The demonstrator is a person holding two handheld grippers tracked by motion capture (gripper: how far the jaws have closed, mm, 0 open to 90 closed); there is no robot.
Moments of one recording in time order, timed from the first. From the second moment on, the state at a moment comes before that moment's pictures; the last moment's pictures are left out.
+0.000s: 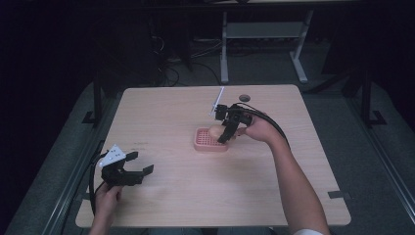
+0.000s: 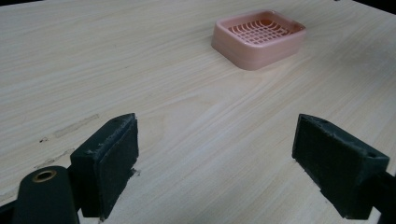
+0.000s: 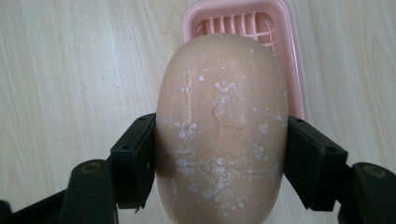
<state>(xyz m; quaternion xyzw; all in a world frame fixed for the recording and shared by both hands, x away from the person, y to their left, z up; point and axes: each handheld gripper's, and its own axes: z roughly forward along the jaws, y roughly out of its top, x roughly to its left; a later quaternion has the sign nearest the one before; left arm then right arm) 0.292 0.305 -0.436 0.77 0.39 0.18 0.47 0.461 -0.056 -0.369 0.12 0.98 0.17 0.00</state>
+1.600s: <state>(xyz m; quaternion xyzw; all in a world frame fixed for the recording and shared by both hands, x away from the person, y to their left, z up) 0.293 0.306 -0.436 0.77 0.39 0.17 0.47 0.491 -0.019 -0.415 0.12 0.98 0.14 -0.02</state>
